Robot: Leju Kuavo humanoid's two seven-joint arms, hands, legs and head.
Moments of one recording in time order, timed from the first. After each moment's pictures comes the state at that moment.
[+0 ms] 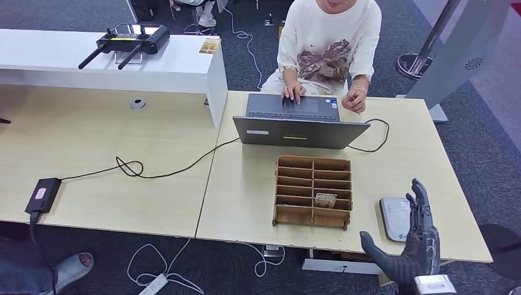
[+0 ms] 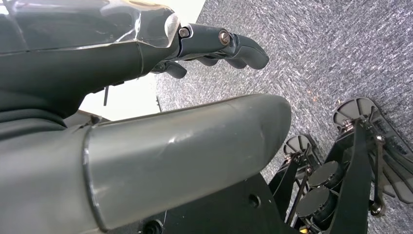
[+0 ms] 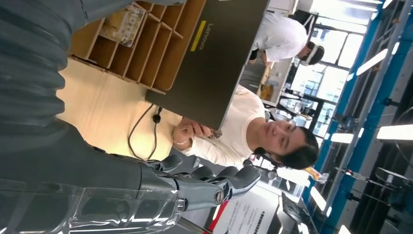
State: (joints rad) left arm -0.04 -0.26 0.95 -0.19 -0.04 0.34 0.14; right arm 0.21 -0.15 0.16 -1.81 0.16 -0.23 -0.51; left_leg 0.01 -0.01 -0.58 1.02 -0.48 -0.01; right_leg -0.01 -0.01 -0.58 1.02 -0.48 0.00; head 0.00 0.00
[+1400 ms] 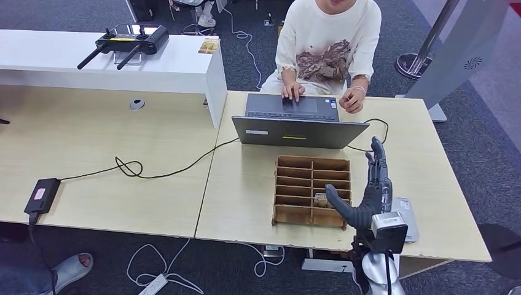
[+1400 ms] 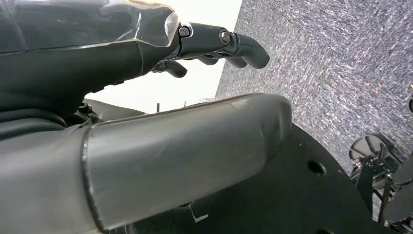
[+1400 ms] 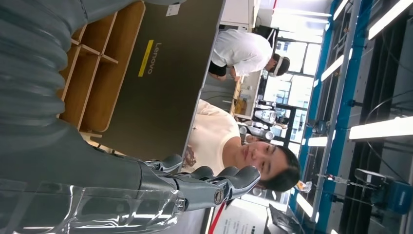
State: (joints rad) left arm -0.07 -0.27 0.86 -0.19 -0.19 0.27 0.42; right arm -0.14 0.00 0.24 -1.44 0.09 -0.24 -0.61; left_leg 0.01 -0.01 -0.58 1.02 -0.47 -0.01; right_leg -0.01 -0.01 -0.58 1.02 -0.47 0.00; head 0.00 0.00
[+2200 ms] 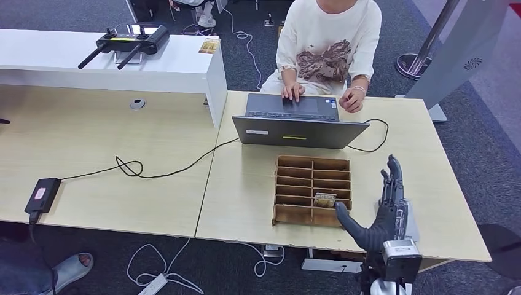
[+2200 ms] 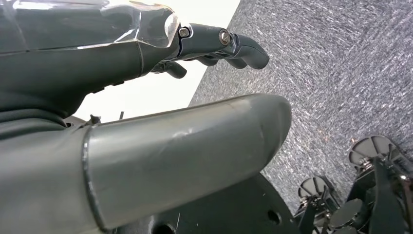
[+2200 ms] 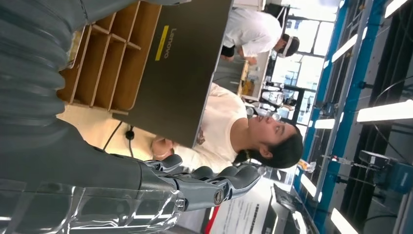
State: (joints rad) left arm -0.07 -0.31 0.86 -0.20 -0.15 0.52 0.23; right arm 0.03 0.03 0.18 -1.63 0.19 -0.25 -0.57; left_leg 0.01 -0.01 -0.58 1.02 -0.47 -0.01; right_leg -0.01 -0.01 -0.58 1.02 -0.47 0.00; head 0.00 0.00
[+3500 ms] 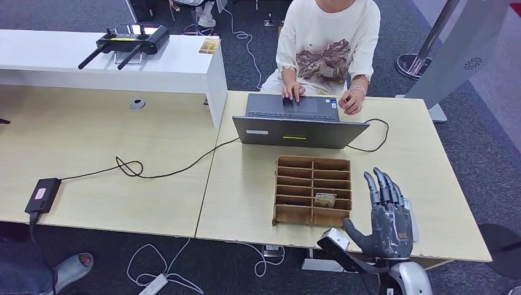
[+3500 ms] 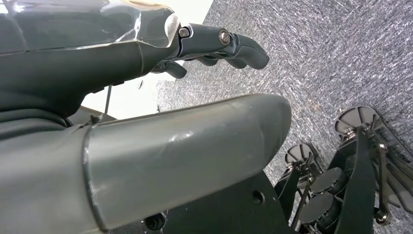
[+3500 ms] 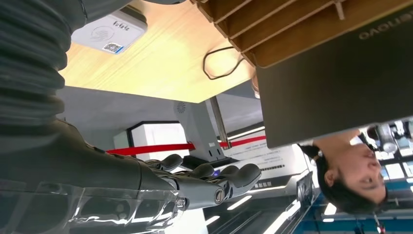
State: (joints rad) left arm -0.06 -0.28 0.92 -0.20 -0.05 0.40 0.15; right arm 0.07 -0.17 0.24 -1.68 1.17 -0.31 0.03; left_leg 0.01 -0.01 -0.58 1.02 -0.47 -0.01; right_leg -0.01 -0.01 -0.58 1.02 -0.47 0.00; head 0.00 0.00
